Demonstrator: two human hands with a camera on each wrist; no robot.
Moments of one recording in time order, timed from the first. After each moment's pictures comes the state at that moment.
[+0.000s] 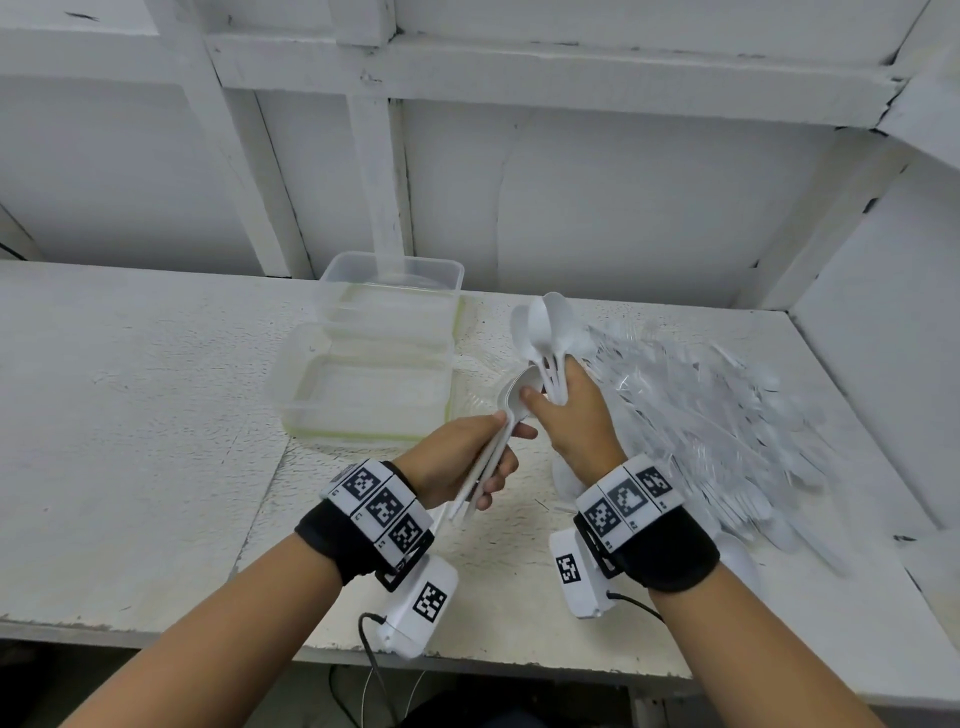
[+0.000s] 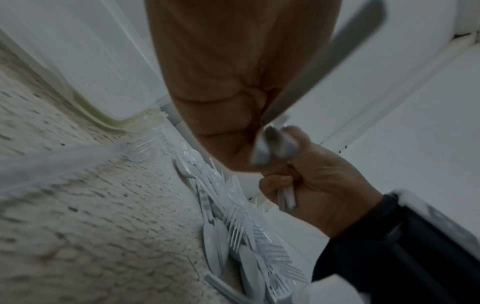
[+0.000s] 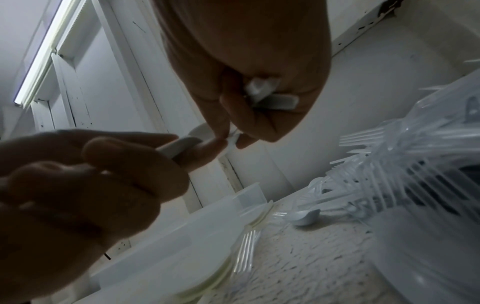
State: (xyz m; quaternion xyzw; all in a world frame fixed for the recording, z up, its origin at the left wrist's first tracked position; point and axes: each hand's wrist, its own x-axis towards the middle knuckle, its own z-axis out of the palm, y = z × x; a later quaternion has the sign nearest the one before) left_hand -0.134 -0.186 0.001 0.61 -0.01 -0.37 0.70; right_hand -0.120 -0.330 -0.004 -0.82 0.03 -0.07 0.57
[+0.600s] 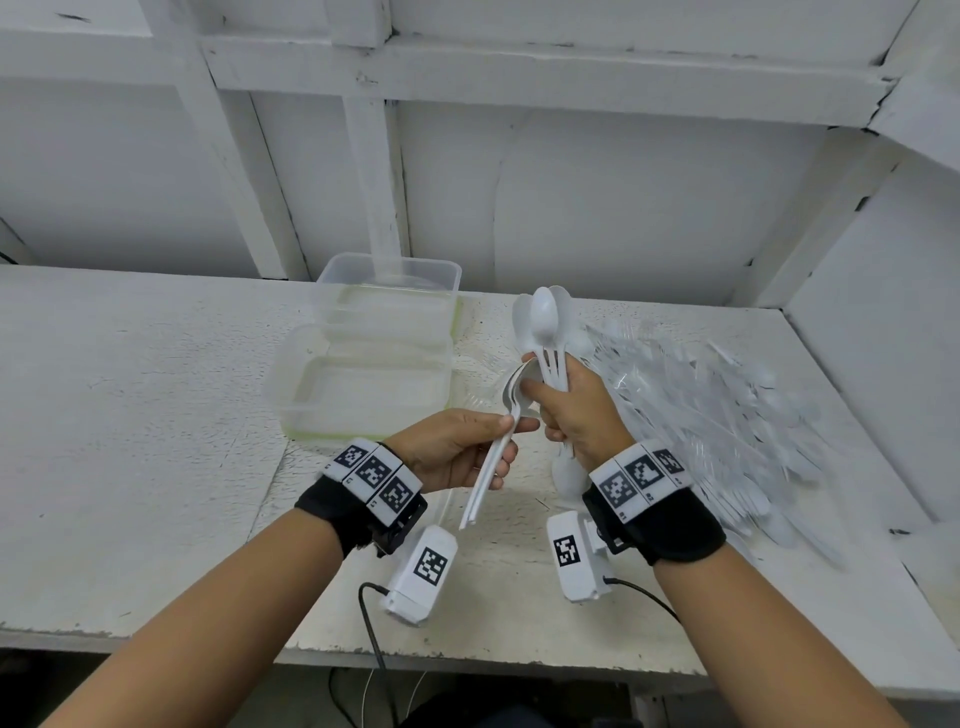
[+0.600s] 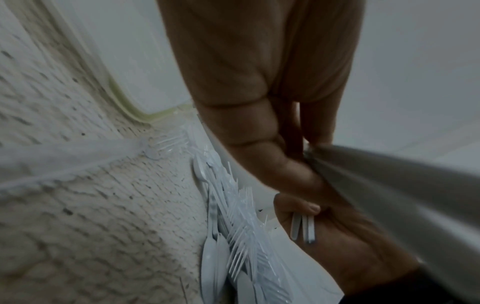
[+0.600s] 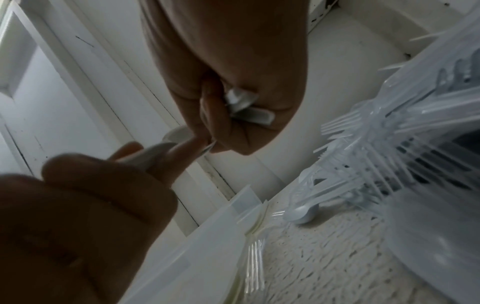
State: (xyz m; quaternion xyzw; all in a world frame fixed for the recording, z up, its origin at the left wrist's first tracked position) left_hand -0.120 -0.175 0.005 0.54 -0.02 -0.43 0.73; right_hand -0.113 -0.332 0.009 -0.73 0.07 0.02 0.68
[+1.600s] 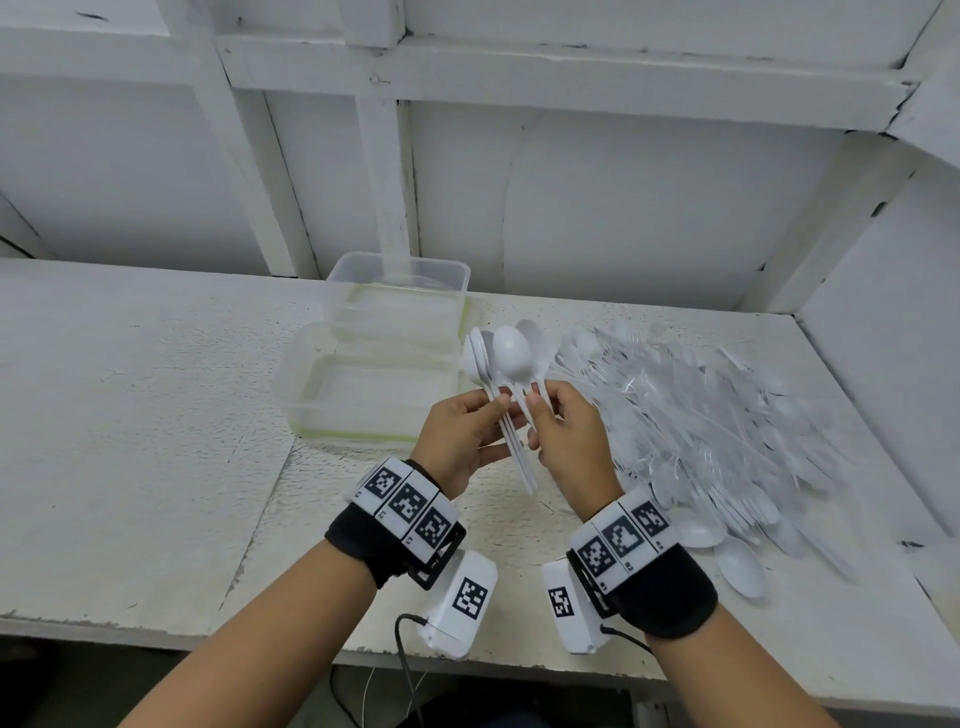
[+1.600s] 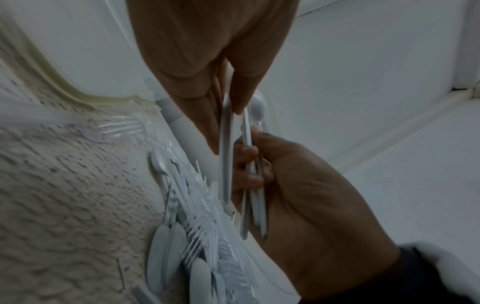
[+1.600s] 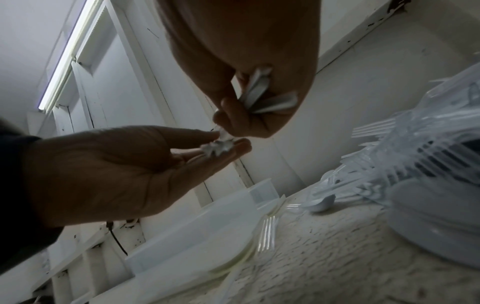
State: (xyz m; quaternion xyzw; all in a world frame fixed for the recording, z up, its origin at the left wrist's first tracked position) left_hand -0.128 -0.195 0.001 0.56 0.09 -0.17 0.81; right_hand -0.139 -0.316 -0.010 -0.80 0.05 -0.06 0.60
